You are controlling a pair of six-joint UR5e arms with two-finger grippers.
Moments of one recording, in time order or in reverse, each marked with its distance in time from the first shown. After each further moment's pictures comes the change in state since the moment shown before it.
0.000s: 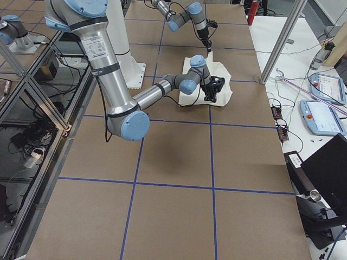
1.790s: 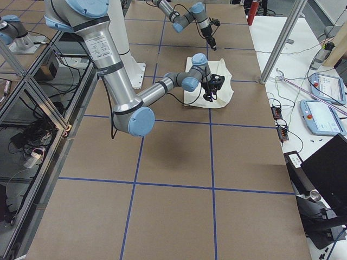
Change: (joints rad) left arm -0.048 0.140 -0.103 -0.142 -0.086 0.115; right arm -0.073 -0.075 0.139 0.000 0.024 0.094
